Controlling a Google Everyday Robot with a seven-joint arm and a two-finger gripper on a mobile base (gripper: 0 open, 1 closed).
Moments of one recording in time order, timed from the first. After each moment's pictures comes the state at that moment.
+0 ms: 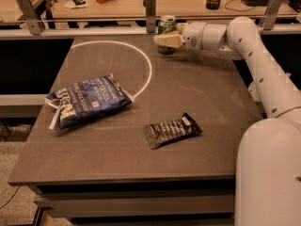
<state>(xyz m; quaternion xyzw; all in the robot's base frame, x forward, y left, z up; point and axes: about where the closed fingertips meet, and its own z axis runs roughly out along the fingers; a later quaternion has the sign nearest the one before) 0.826 -0.069 0.877 -0.39 0.65 0.32 0.57</state>
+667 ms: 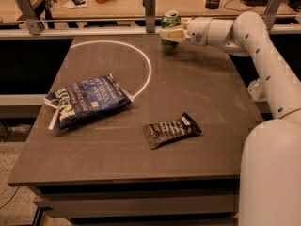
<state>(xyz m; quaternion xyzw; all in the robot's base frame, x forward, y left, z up) 0.818 -0.078 0.899 -0.39 0.64 0.32 0.58</state>
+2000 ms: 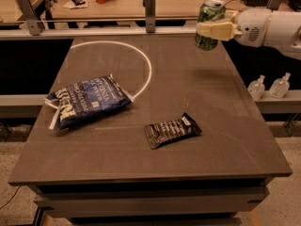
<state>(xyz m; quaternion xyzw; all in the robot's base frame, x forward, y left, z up) 0.680 -0.169 0.978 -0.38 0.64 0.34 0.58</state>
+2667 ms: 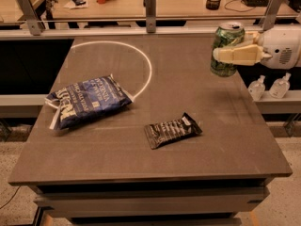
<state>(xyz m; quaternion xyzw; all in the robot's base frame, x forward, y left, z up) 0.579 -0.189 0.962 -0.41 0.66 0.36 0.51</state>
